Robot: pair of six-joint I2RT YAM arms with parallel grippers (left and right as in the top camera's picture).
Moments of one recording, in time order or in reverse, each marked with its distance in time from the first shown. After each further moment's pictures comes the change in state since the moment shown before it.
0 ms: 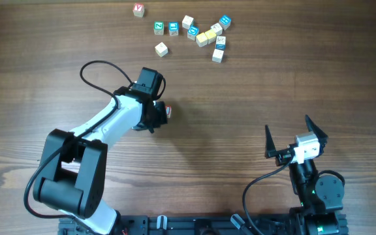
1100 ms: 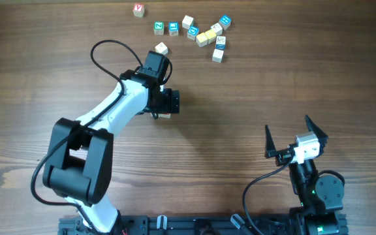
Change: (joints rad) left arm -0.018 0.095 0.200 -0.060 -0.003 0.144; right arm 0.000 0.000 0.000 0.000 0.000 0.000
